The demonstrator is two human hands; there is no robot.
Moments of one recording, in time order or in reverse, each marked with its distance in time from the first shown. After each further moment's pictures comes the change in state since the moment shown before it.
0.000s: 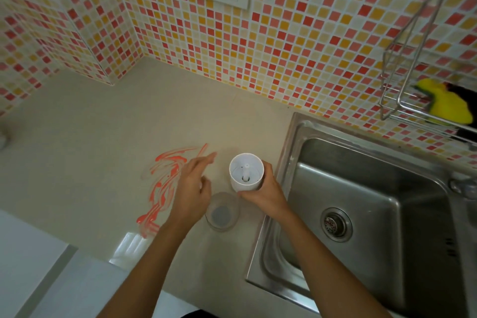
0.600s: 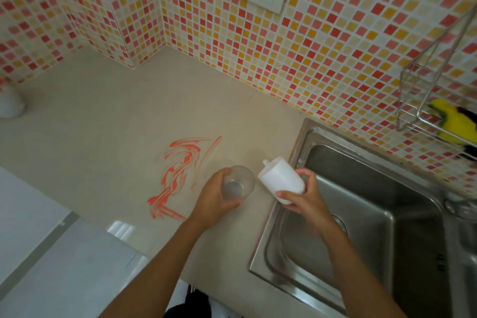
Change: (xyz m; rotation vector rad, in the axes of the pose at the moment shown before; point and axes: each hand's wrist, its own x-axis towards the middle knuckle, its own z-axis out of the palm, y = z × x) left_hand -0.035 -0.039 0.035 -0.242 -0.263 -0.288; right_hand -0.043 -0.014 -0.054 0.222 0.035 0.189
